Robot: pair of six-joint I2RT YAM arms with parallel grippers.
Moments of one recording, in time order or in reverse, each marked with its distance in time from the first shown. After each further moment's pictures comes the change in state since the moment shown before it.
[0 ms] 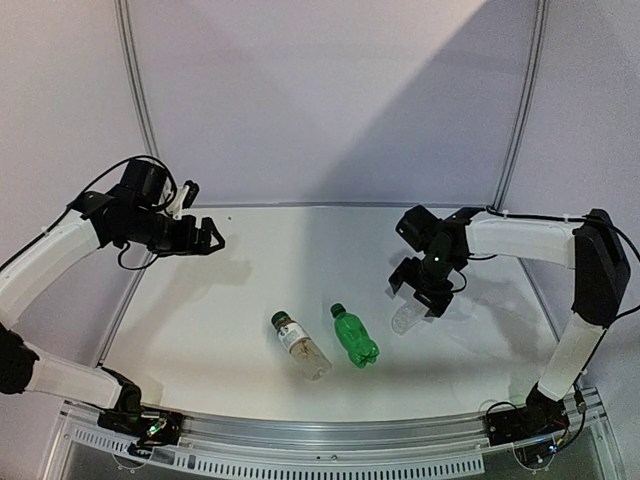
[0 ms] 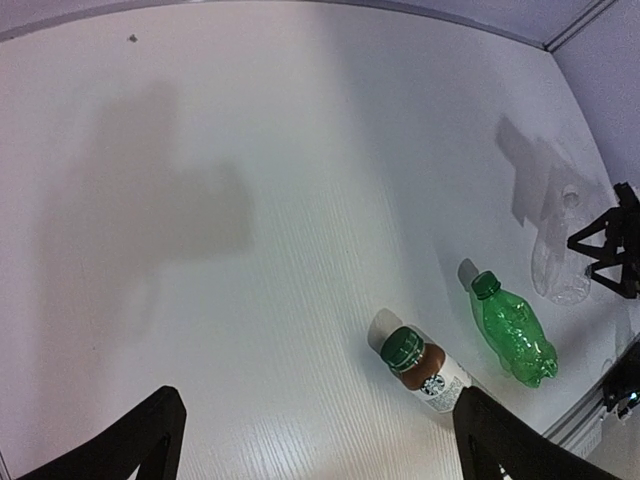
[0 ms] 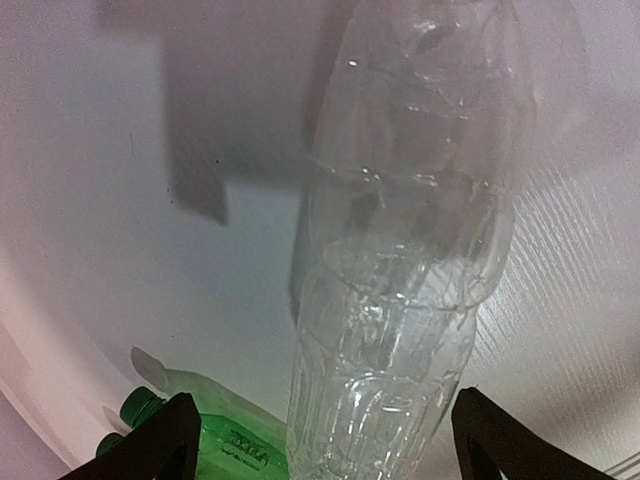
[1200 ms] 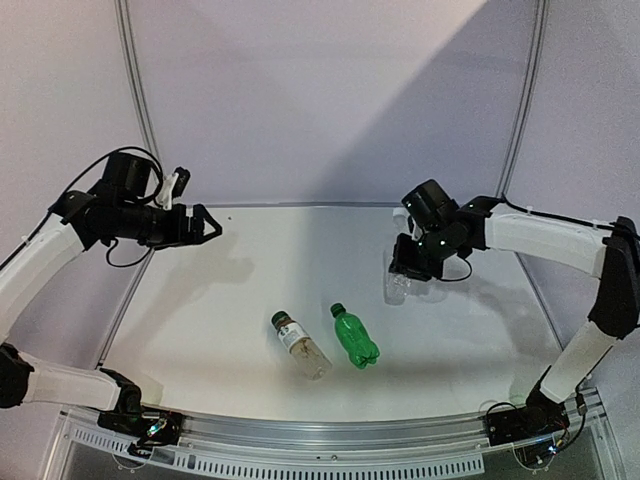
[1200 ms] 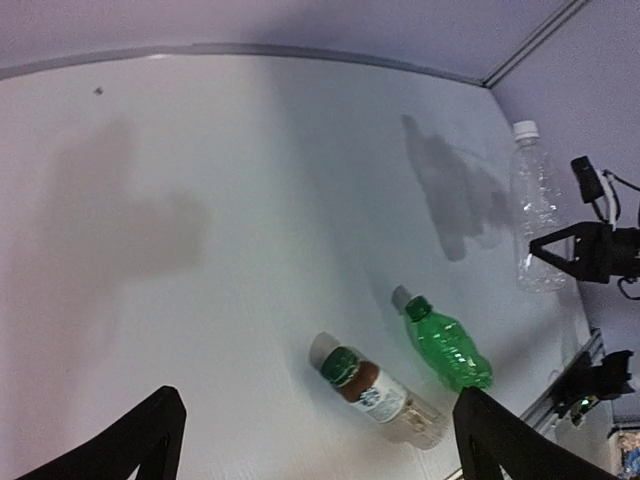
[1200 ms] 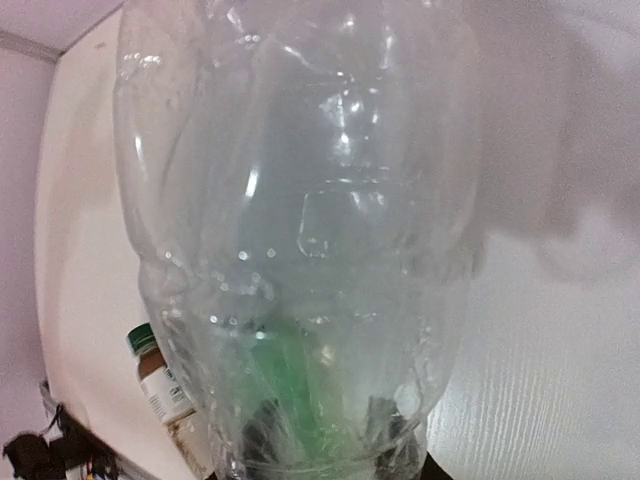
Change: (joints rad) left arm 0.000 -0.083 0.023 0.009 0.064 -0.042; right arm 0.025 -0.109 0.025 0.172 -0.003 -0.506
